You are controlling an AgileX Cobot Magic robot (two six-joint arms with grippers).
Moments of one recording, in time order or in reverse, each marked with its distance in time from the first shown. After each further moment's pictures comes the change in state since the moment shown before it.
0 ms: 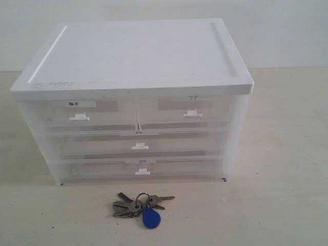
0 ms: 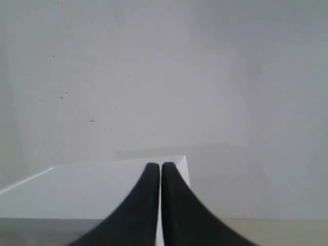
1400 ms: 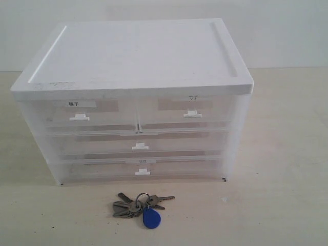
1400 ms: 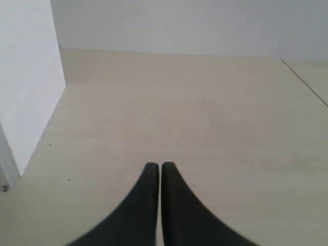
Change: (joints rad) left arm 0.000 0.000 0.000 0.000 0.000 0.000; right arm -0.332 -0.002 0.179 0.246 0.371 -0.474
